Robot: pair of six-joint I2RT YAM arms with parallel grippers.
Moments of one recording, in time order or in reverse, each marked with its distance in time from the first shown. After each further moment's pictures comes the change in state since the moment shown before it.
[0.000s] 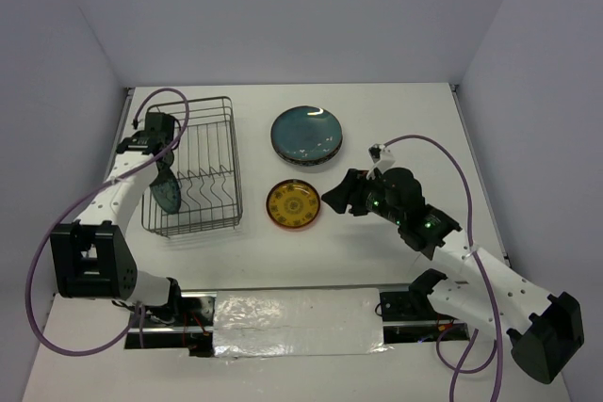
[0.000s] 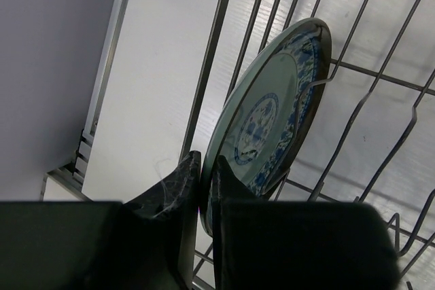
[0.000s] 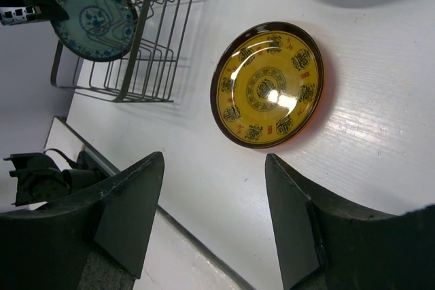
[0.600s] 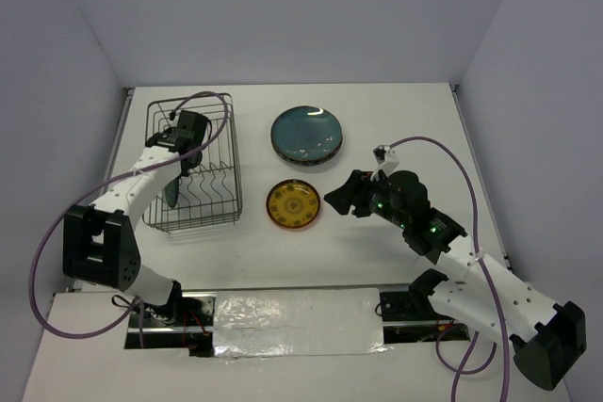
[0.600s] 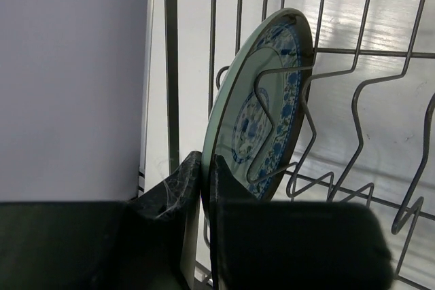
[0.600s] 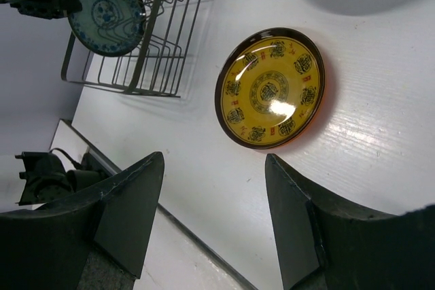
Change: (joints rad) left arm -0.182 0.076 0.037 0.037 -0.168 0.164; right arm 0.000 -0.057 -0.011 -0.013 0.007 0.000
